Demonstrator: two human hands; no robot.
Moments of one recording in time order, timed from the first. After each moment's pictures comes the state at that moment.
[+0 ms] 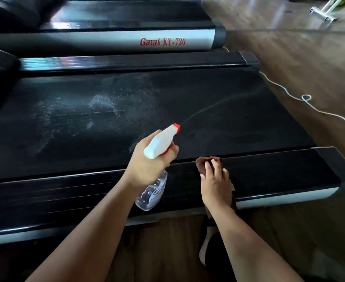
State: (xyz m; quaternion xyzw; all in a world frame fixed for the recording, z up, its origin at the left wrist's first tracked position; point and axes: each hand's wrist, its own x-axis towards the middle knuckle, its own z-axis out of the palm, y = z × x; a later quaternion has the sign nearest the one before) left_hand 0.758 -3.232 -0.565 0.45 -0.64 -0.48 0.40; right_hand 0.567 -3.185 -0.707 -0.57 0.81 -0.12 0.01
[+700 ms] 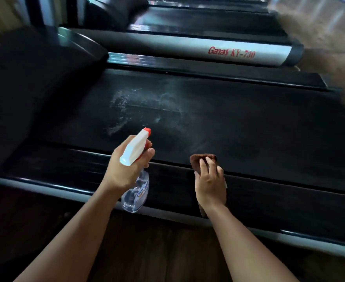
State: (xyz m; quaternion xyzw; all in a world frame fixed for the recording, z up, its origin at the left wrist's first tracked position) left_hand 0.963 -3.198 -0.571 0.56 -0.53 -0.39 0.51; right_hand 0.742 -3.227 -0.691 -0.70 0.70 -0.16 0.06
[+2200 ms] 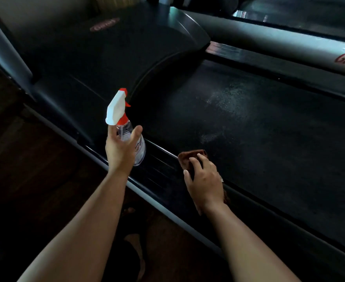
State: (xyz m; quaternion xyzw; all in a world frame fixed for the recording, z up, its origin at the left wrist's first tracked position) left_hand 1.251 -3.230 -0.646 0.77 -0.24 -0.12 0.58; right_hand 1.038 -3.293 -0.717 -0.84 0.49 -0.12 0.20
